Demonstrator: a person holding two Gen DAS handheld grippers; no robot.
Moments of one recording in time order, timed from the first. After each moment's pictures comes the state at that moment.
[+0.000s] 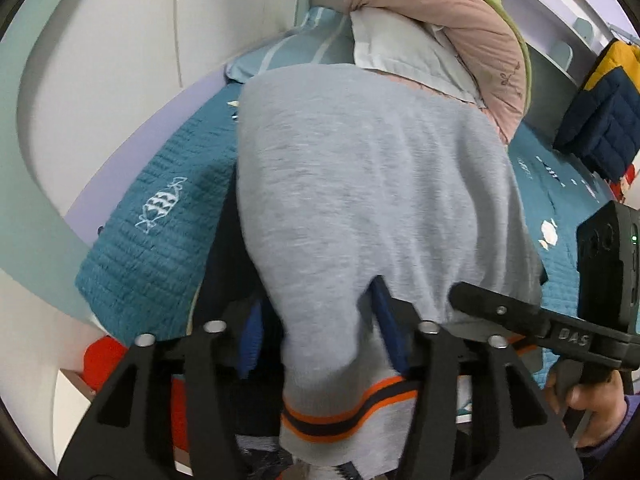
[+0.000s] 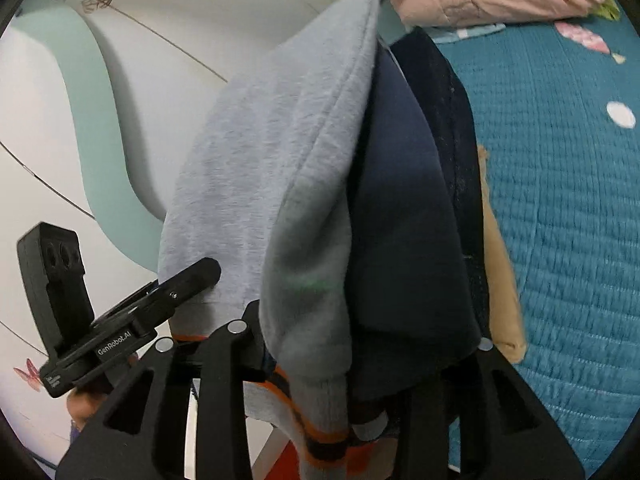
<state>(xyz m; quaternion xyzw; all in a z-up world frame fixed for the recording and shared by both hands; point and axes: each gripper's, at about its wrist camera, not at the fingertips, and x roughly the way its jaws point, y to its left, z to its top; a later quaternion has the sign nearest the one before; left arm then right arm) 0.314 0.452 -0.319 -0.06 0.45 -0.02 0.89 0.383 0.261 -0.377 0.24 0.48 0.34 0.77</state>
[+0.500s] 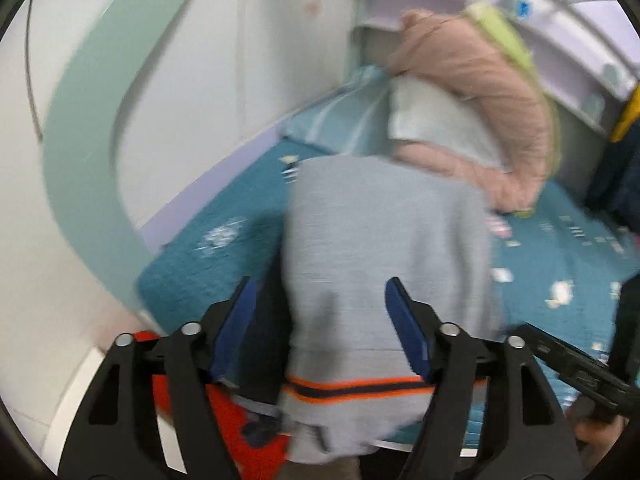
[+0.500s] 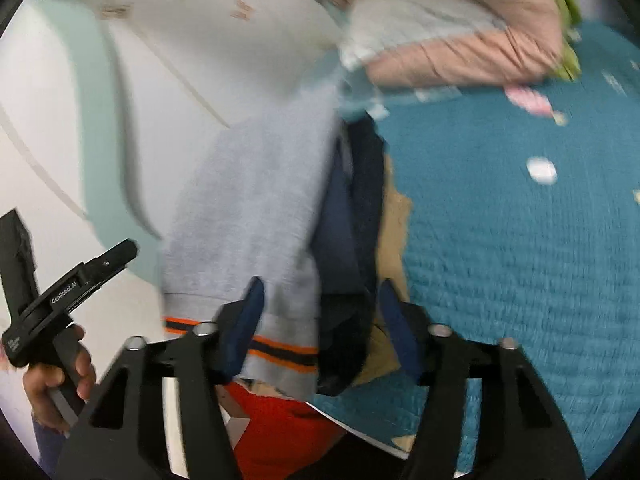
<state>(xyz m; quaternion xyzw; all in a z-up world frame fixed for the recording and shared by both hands) 0.265 0.429 -0.242 -0.08 0.36 0.07 0.93 0.342 0.199 -0.312 0.16 0.39 0.32 0.85</state>
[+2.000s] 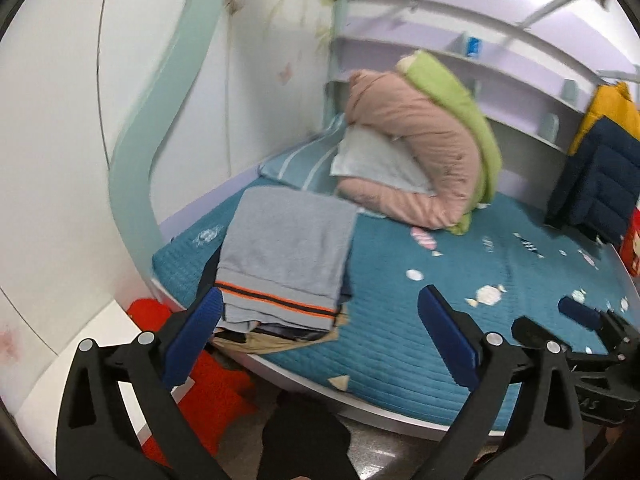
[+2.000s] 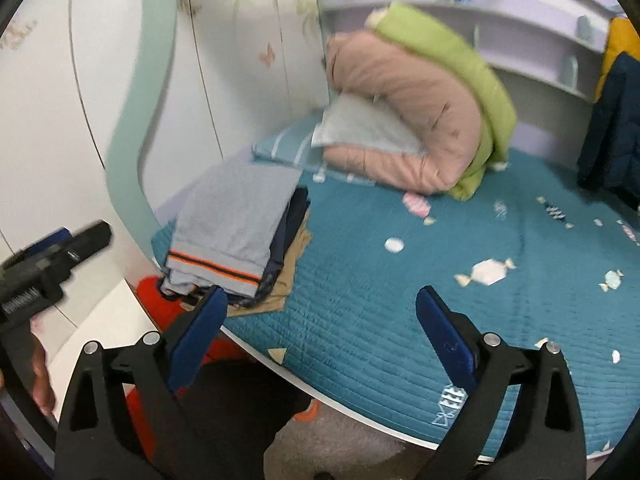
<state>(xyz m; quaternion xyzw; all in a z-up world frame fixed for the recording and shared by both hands) 0.088 0.224 -0.124 -0.06 0.29 0.10 0.95 0.152 0.052 -0.160 0.00 0.31 0.22 0.92</state>
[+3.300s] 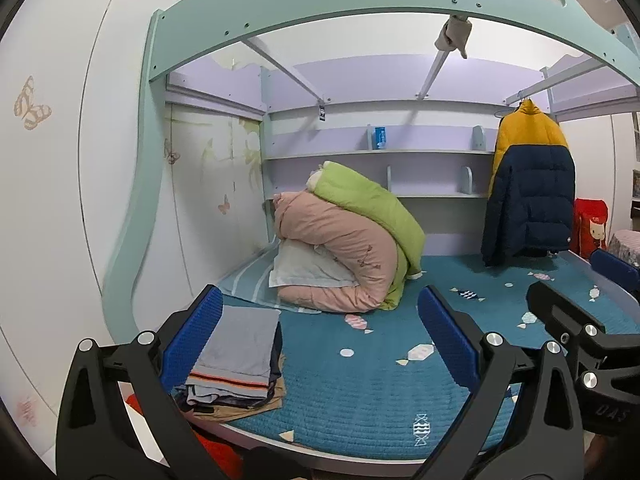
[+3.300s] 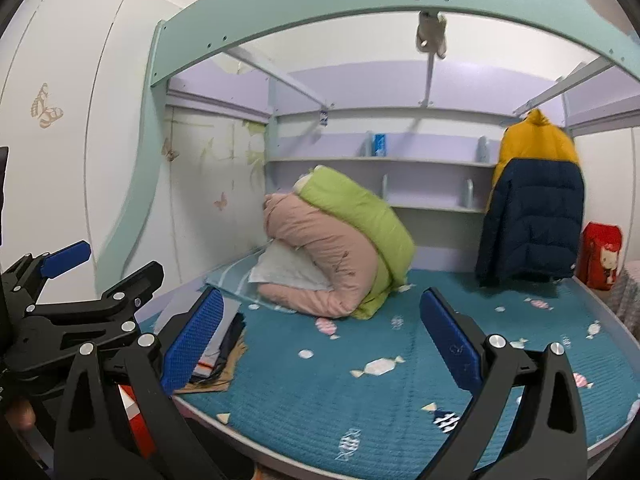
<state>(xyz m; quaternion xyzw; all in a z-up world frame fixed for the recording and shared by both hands) -0.029 0.061 -0.006 0.03 0.11 0.04 0.99 -0.006 -0.077 -0.042 -0.01 0.08 0.10 0.99</state>
